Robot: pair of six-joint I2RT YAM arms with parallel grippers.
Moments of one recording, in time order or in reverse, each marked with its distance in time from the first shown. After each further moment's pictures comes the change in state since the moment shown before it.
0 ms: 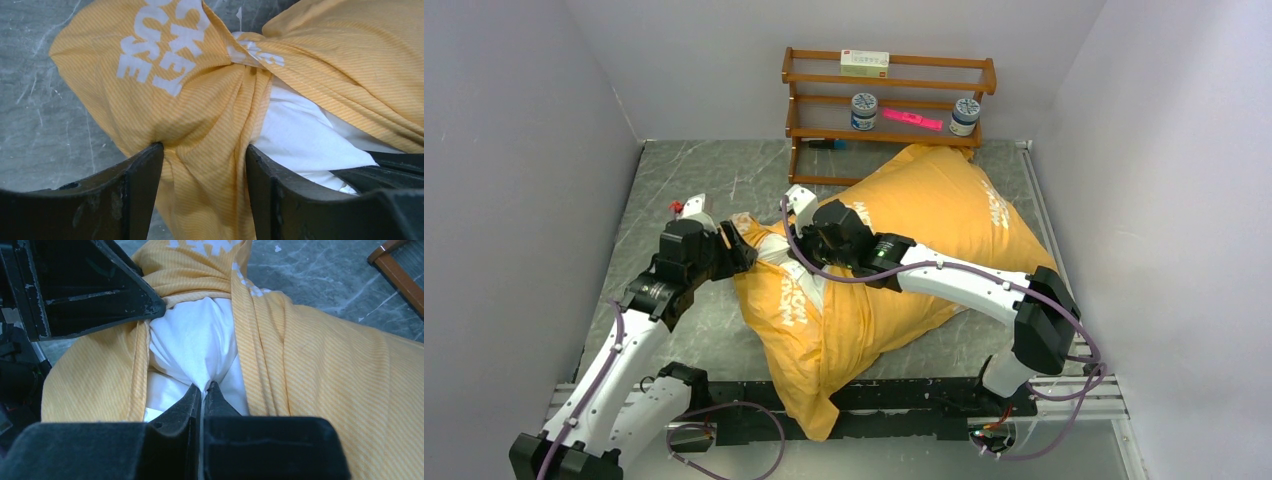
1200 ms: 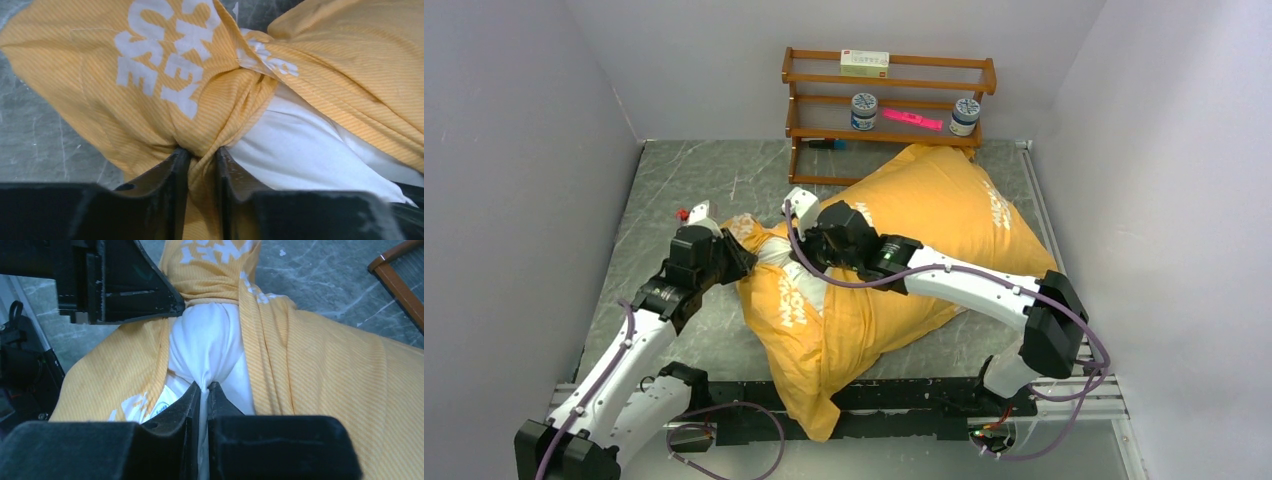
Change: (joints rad) left arm -0.026 0.043 -0.072 0.098 -0.014 -0.093; right arm 0.010 -0.045 -0.029 0.006 -0.011 -0.032
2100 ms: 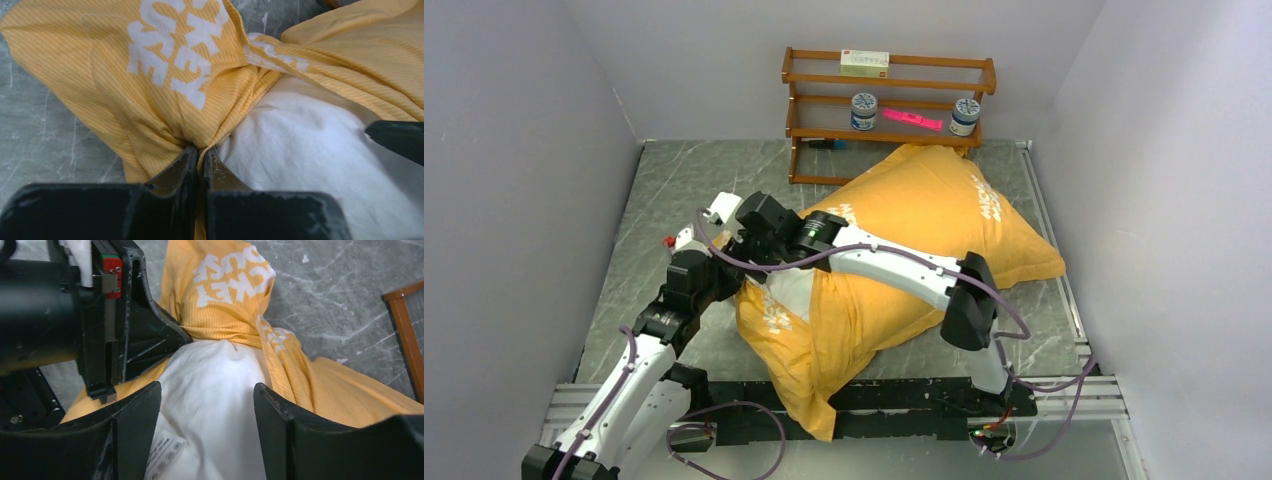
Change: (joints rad) left arm 0.035 -0.147 -0.223 0.109 -0.033 -0.119; right arm 0.109 0.423 0.665 -0.474 0.076 -0.127
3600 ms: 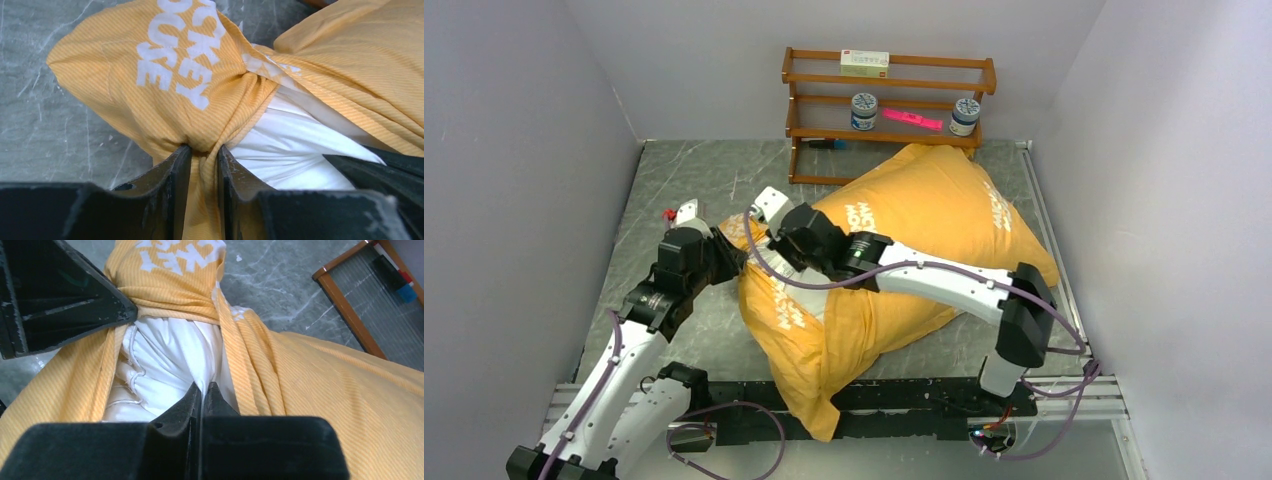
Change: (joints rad) left arm -0.021 0.050 0.251 -0.195 -0.019 0.151; right arm -0.010 -0.255 -0.409 0.290 0.202 0.021
